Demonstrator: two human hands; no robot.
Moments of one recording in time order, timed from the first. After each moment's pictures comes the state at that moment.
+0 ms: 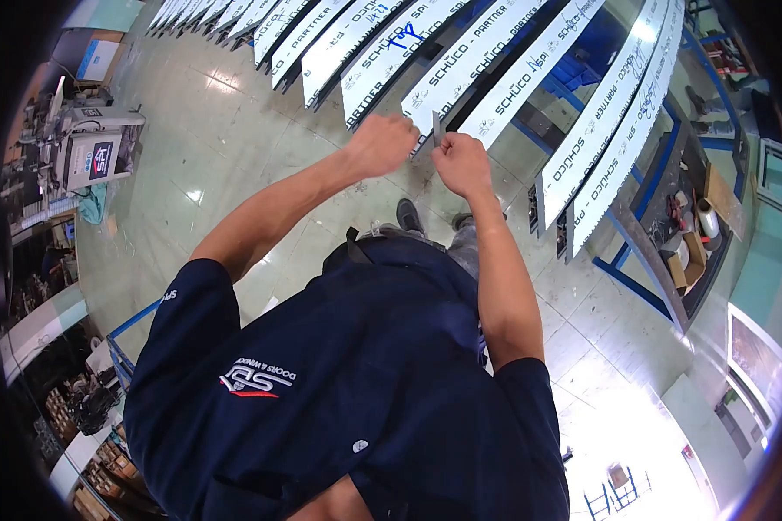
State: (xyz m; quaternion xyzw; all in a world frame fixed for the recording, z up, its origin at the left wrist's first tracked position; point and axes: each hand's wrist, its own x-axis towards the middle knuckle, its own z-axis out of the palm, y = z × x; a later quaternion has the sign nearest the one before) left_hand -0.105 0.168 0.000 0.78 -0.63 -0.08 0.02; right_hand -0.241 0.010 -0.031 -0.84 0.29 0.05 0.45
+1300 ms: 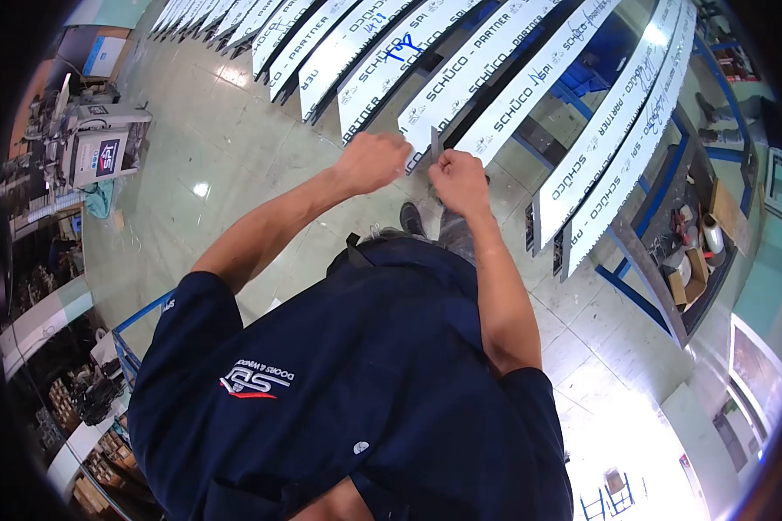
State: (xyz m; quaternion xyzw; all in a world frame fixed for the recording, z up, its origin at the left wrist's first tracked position) left_hand -0.095 0.172 -0.004 0.79 -0.60 -0.14 0.07; right_hand -0.241 0.003 -0.033 -0.80 0.30 0.05 0.51
